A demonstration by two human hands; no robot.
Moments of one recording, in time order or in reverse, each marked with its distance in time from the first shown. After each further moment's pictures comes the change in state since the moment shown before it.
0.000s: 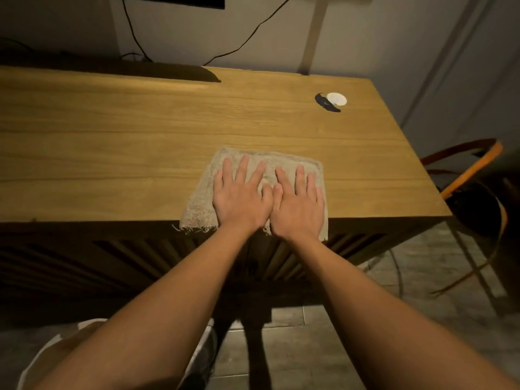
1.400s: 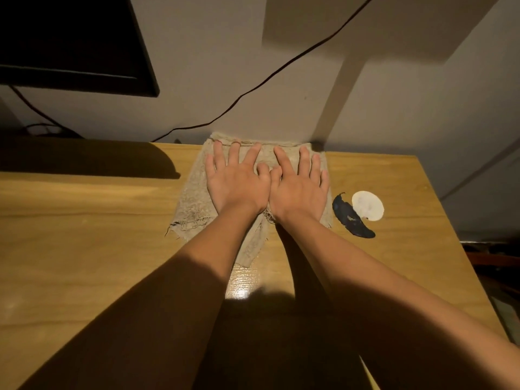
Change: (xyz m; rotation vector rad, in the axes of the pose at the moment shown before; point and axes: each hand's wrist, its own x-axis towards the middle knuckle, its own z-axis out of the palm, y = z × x) left_hand 0.386 0.054 -0.007 -0.043 0.084 -0.136; right_hand 0.401 -0.027 -0.021 -0.052 0.042 0.032
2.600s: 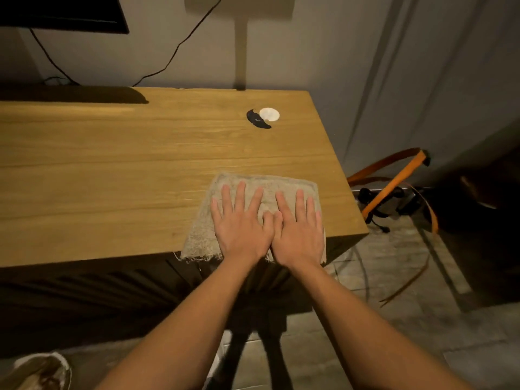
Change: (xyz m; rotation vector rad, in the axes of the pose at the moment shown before) left_hand -0.404 0.067 0.004 0.045 -0.115 0.154; right_hand -0.367 0.212 -0.037 0.032 -0.068 -0.006
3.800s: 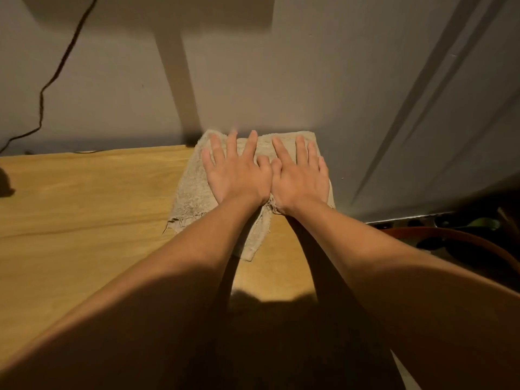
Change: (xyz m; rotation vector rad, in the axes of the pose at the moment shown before) left_hand 0.401 0.096 -0.001 -0.045 0.101 -0.046; right_hand 0.416 0.018 -0.039 -0.067 0.047 0.012
